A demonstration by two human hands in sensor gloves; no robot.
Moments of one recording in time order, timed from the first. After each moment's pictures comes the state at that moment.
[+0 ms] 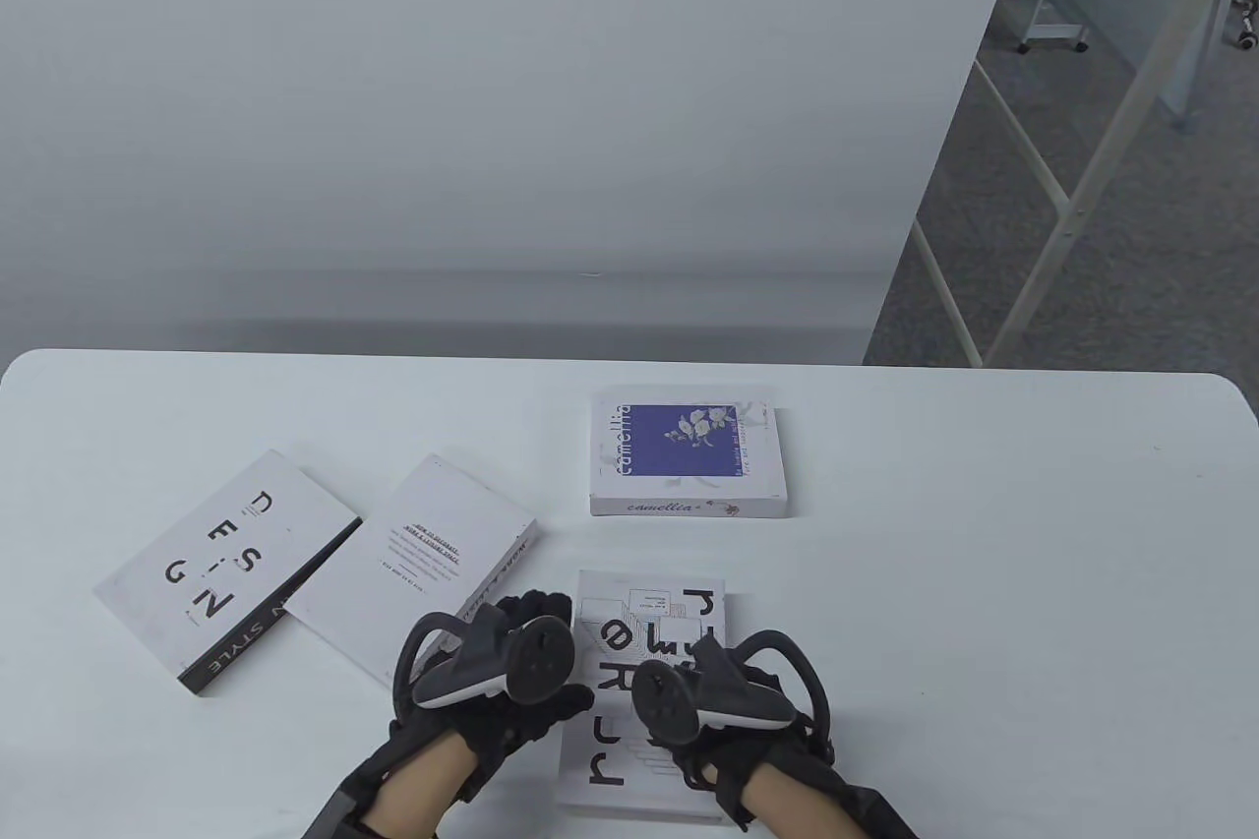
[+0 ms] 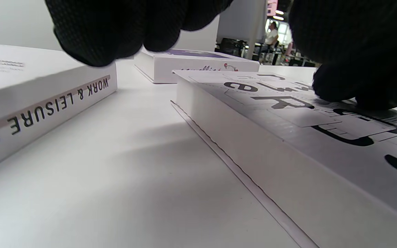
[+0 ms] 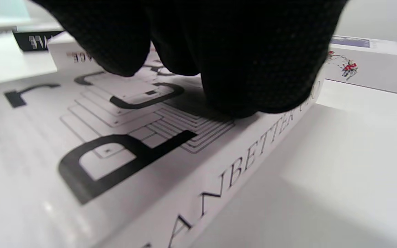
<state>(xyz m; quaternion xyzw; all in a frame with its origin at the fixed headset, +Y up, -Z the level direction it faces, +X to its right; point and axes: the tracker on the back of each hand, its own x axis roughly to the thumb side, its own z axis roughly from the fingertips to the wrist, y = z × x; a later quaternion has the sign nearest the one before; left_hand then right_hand) -0.122 -0.742 -0.321 -0.10 -0.22 0.02 0.97 0.074 -0.745 -0.306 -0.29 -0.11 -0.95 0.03</state>
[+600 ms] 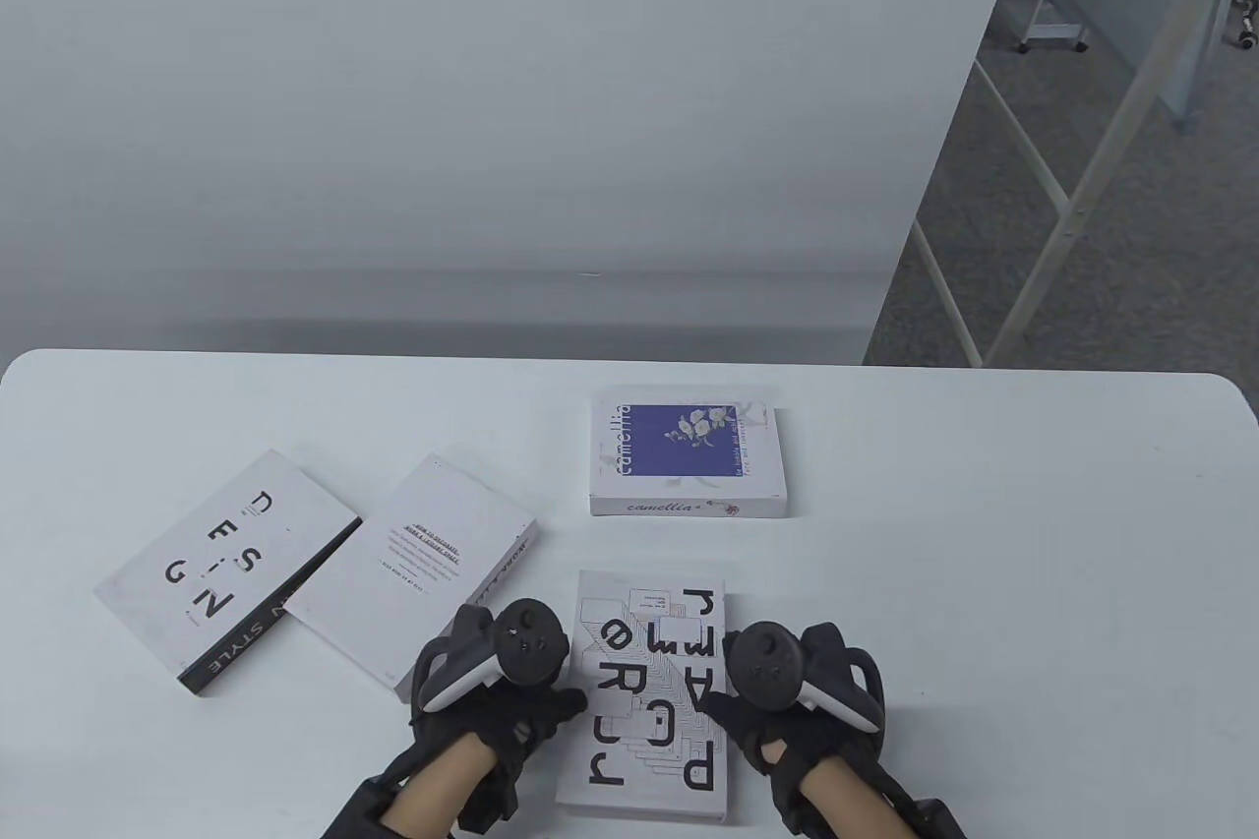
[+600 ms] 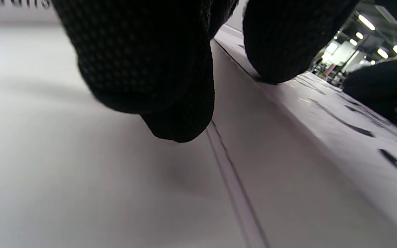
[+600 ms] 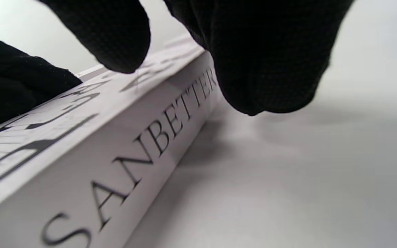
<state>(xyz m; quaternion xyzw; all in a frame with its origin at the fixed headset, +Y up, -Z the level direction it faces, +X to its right) -0.131 -0.781 -0.332 -0.19 -0.15 0.18 0.95 0.144 -0.770 -0.326 -0.16 -0.16 -0.97 -0.13</state>
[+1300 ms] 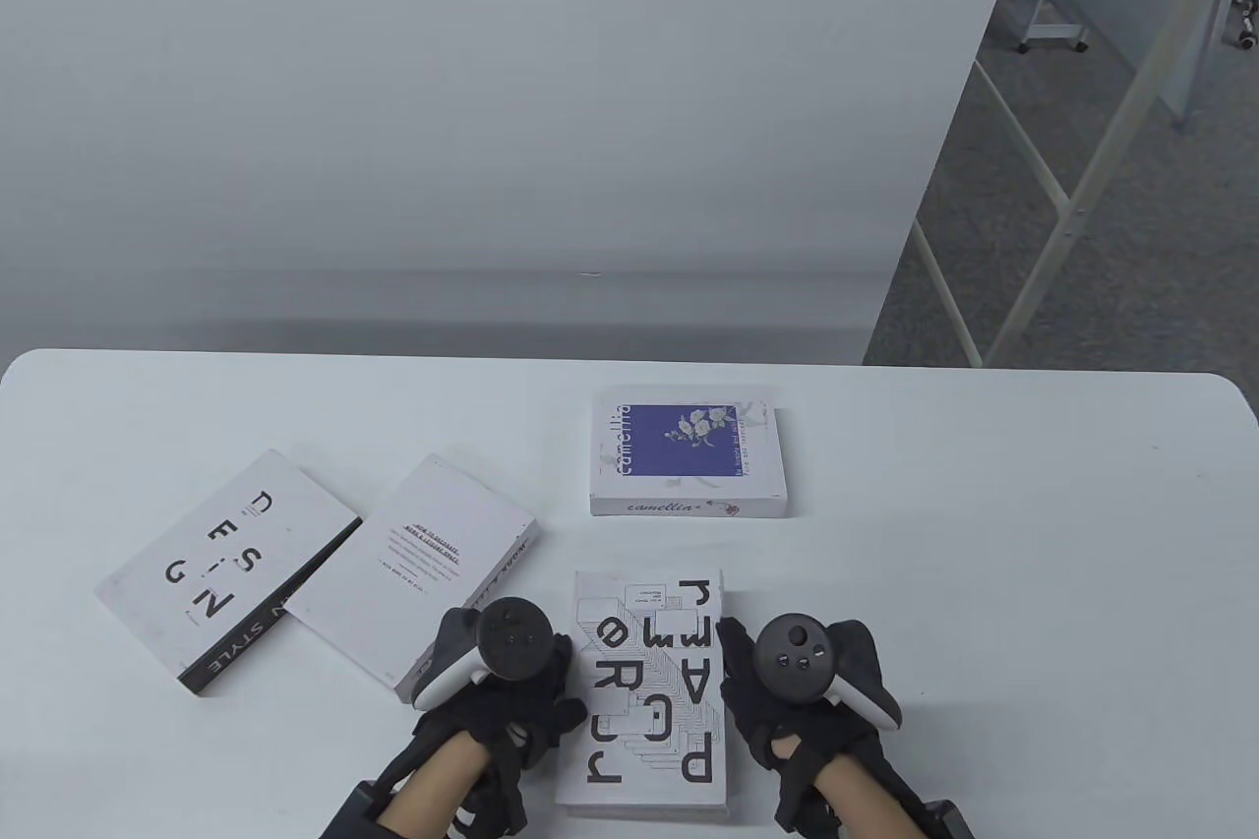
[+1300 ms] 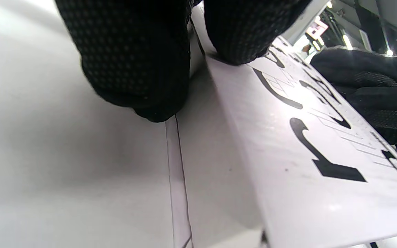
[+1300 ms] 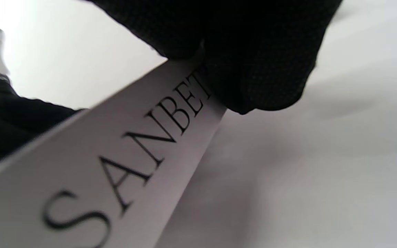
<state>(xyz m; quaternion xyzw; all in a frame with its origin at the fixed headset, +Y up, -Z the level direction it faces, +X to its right) -0.133 -0.795 -0.331 -0.25 -0.17 0.29 0.91 0.148 -0.757 -0.322 -0.20 -0.09 -0.95 -0.22</state>
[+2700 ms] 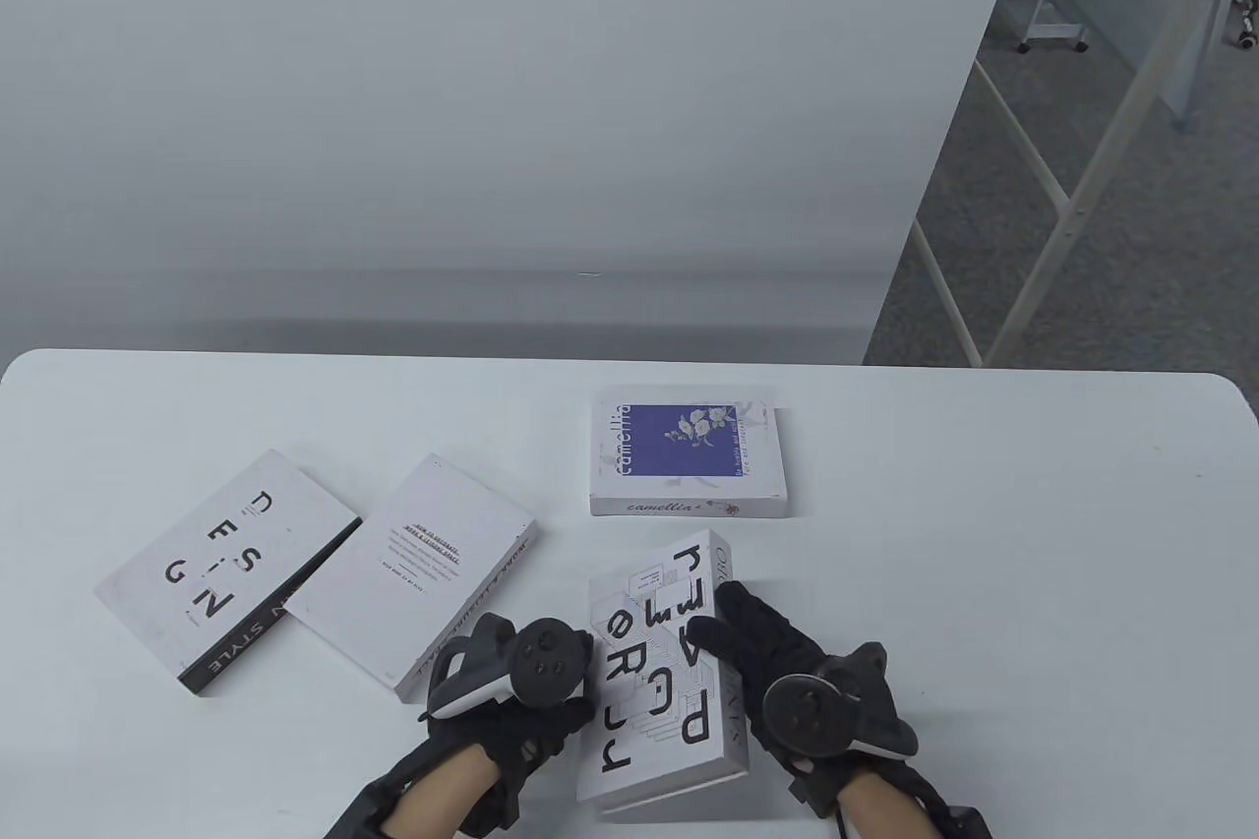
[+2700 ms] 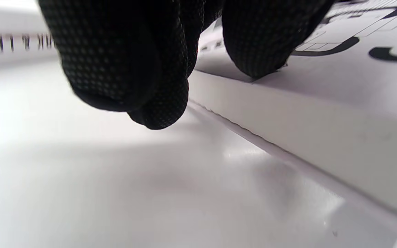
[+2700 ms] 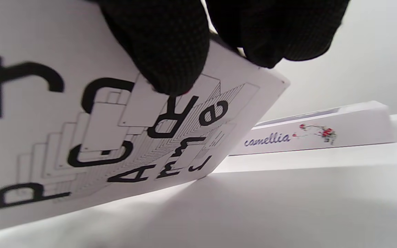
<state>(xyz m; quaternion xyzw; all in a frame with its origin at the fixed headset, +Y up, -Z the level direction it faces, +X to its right) -0.115 -0.748 -0.318 -0.12 -0.24 0.11 0.96 0.161 -0.739 -0.310 -0.29 0.10 -0.94 -0.17</state>
